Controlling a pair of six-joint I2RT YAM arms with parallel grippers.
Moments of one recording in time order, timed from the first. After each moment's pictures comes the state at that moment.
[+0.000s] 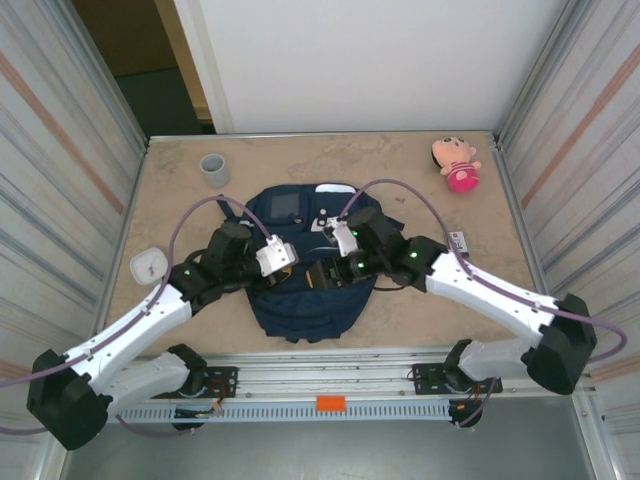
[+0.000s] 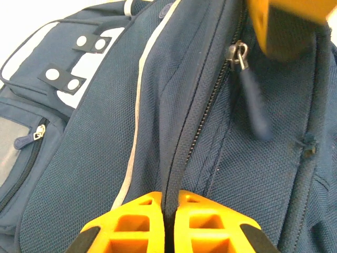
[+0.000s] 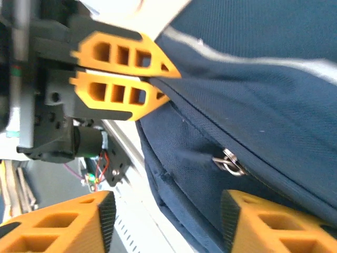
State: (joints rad) left arm -0.63 0.98 0.72 -0.42 0.30 0.49; right arm 0.86 1.22 1.01 -0.50 -0.38 0.53
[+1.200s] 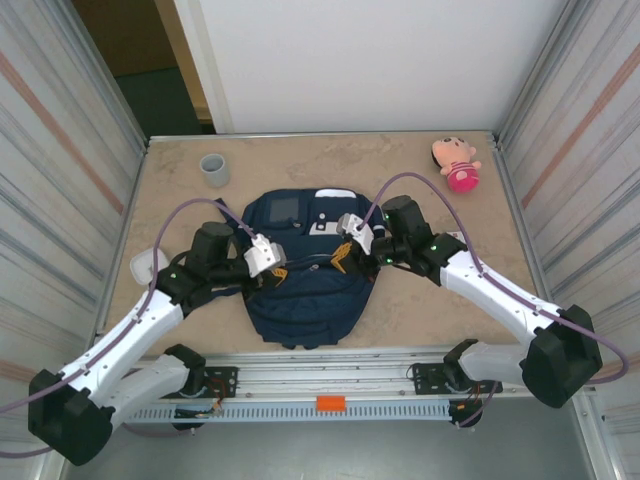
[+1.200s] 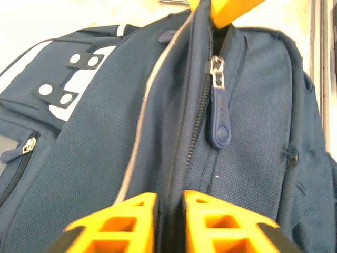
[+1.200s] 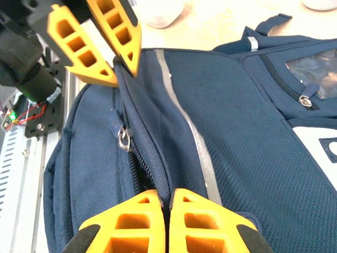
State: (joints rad) left arm -0.51 0.92 0.69 -0.45 0.53 0.49; right arm 0.61 1.21 0.88 -0.35 -0.65 -0.29
